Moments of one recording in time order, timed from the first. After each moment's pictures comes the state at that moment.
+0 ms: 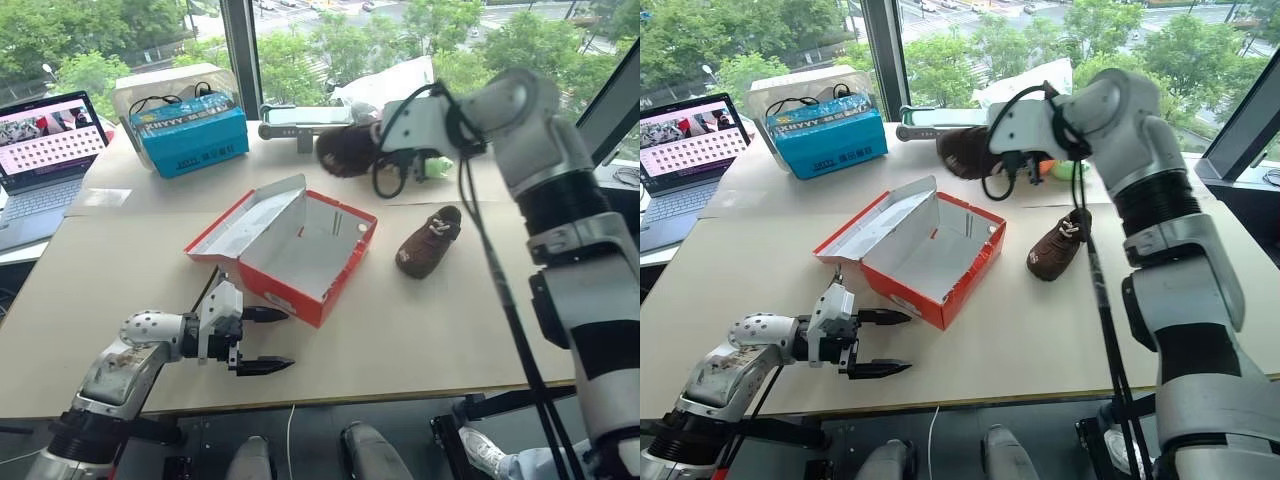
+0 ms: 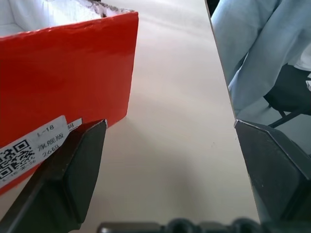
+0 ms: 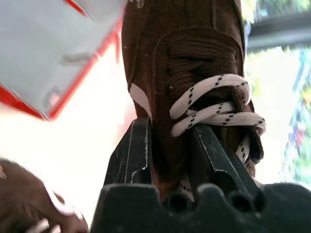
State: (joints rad) left arm -0.19 0.70 -0.08 -0.17 -0.47 0.34 -1.23; right arm -1.42 -0.65 0.35 0.74 -0.43 -0.05 1.09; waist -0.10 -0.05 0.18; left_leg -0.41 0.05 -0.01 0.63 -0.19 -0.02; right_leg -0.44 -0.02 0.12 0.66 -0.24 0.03
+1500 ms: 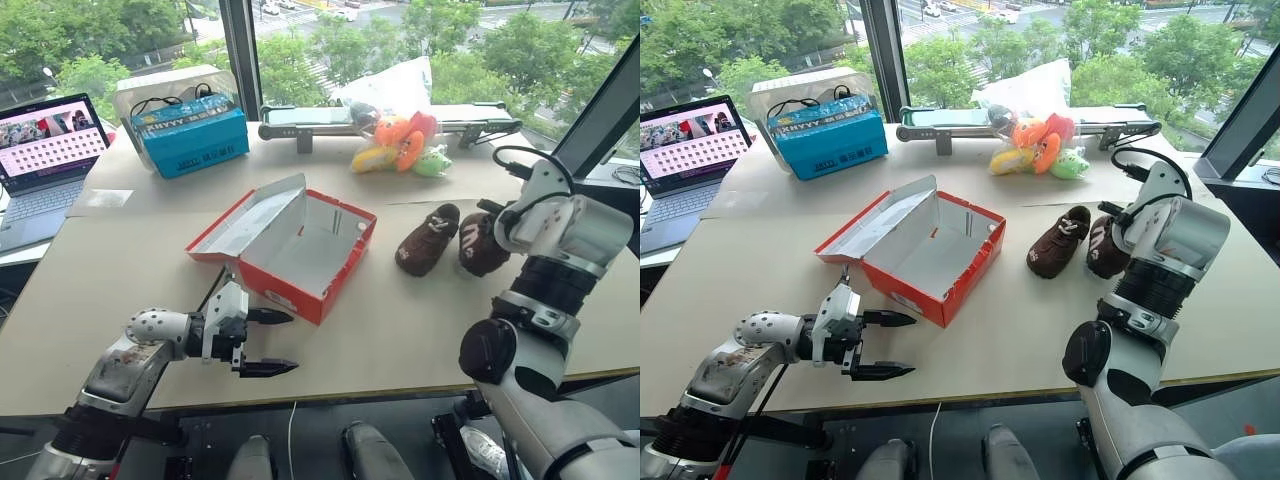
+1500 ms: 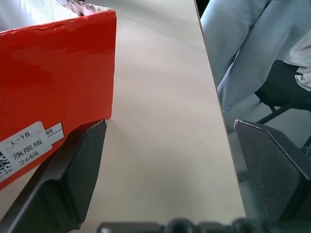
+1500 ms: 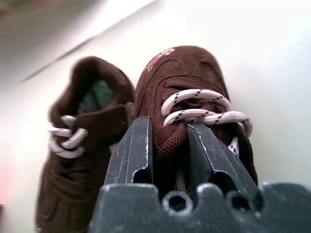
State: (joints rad) left arm -0.21 0.70 -0.10 -0.17 -0.47 0.35 -1.25; right arm -1.03 -0.25 -0.67 0.10 -0.17 1.44 0.01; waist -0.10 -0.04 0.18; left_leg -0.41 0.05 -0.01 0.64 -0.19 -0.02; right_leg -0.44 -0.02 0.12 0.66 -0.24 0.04
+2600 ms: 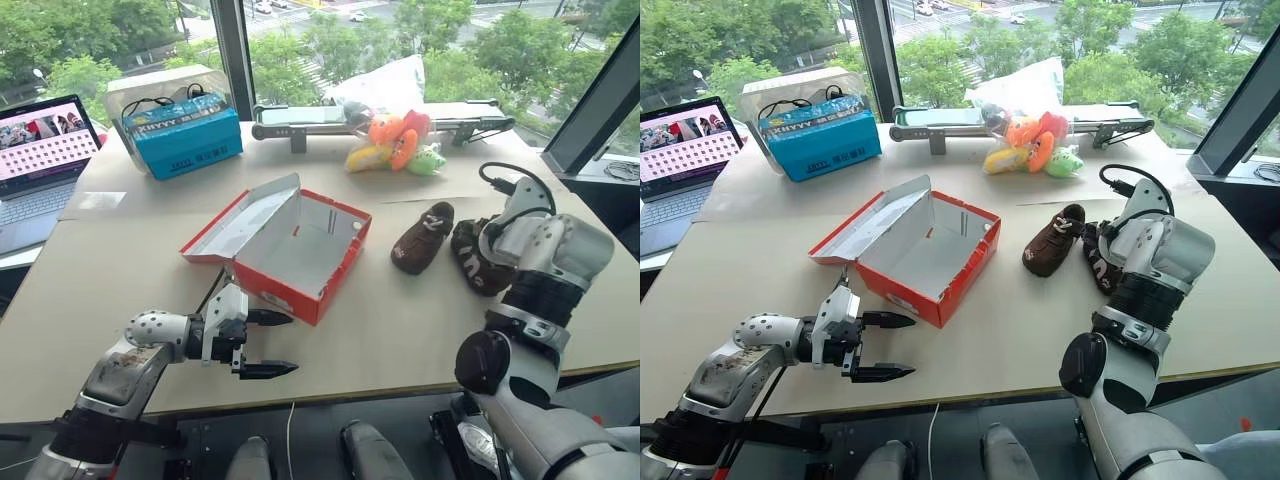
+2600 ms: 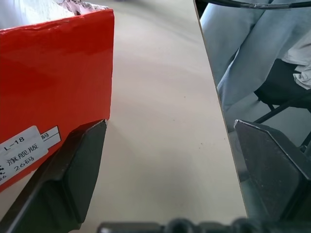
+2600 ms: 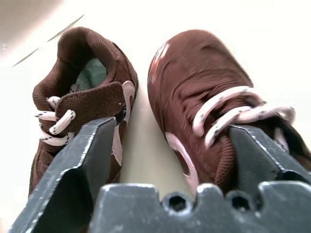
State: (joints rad) left arm -0.20 0.70 -0.10 -0.18 -0.47 0.35 -1.23; right arm -1.01 -0.22 -0.67 0.05 0.02 1.49 -0.11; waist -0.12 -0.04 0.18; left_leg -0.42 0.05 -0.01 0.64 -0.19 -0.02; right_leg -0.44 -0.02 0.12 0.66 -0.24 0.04
